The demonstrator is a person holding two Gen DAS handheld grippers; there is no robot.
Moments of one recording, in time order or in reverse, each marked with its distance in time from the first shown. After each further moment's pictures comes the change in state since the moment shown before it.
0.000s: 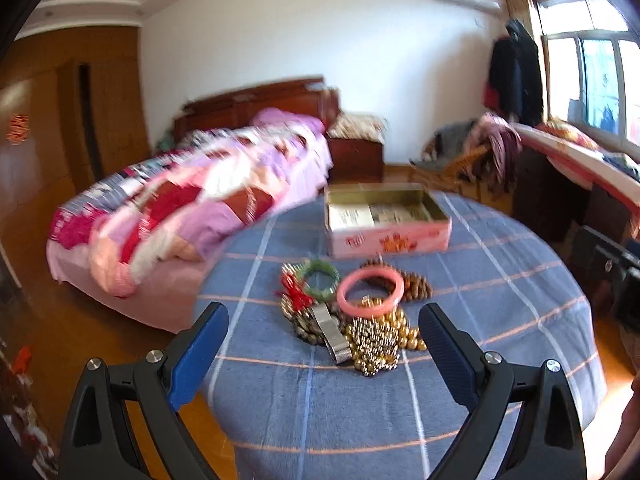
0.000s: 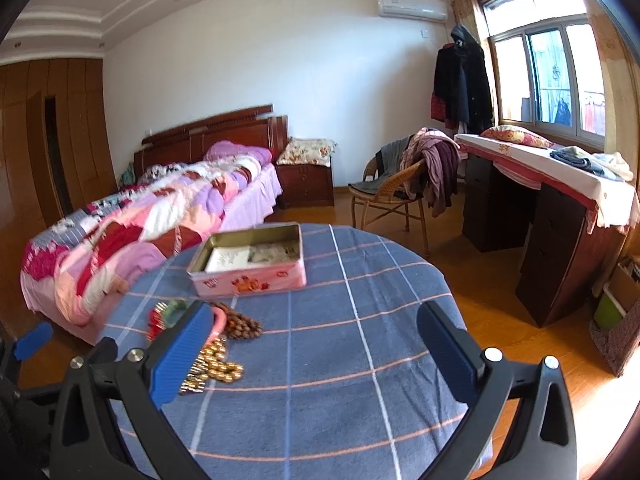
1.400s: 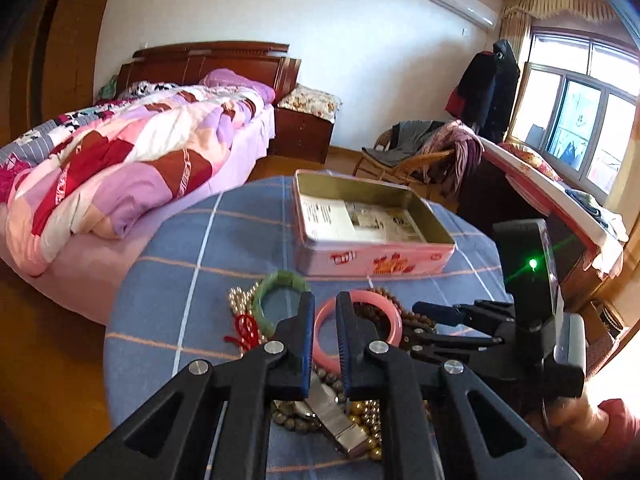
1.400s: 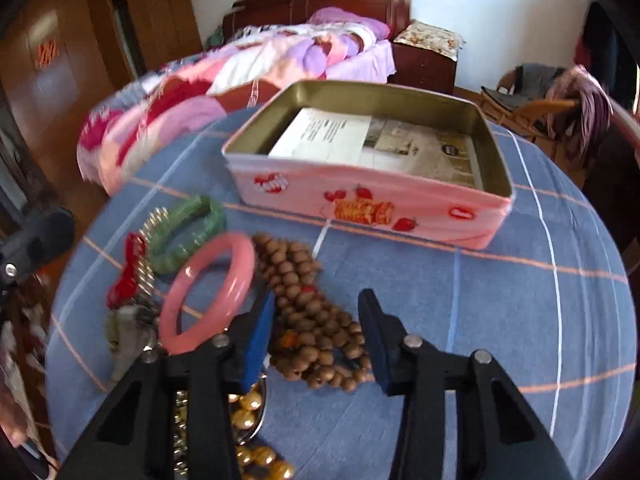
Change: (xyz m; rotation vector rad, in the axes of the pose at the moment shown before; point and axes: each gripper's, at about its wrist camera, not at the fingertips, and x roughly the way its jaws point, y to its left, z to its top) left arm 0.117 0.046 0.035 -0.124 0.088 -0.285; right arm 0.197 0.087 -0.019 -0.274 0.459 0.356
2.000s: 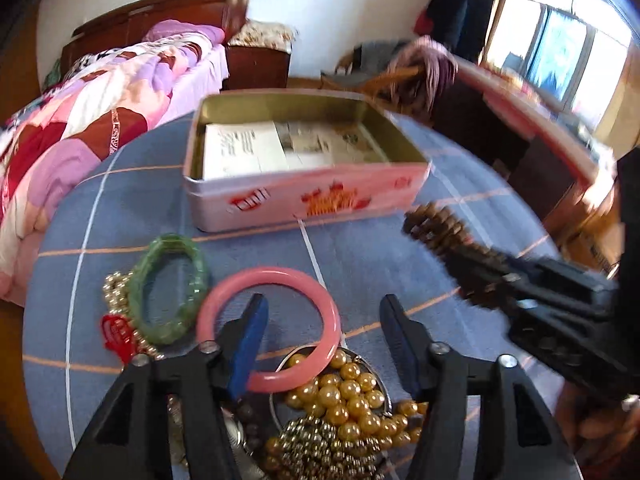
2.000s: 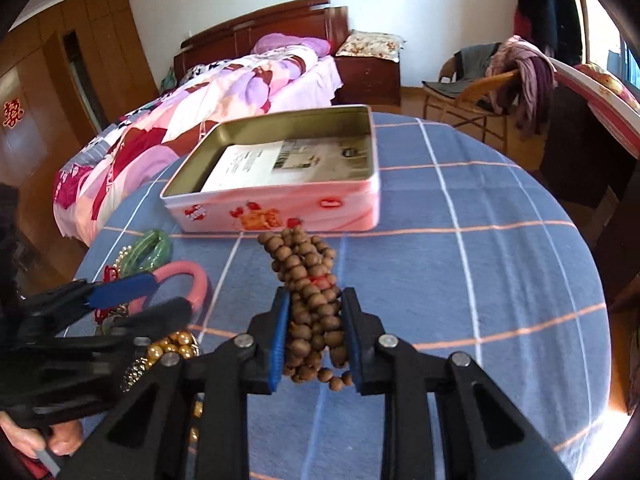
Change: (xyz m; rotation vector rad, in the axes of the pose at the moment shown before) left arm 0.086 -0.059 -0.005 0.145 0.286 -0.067; right arm -0.050 -0.060 -0.025 0.207 -0.114 -0.081
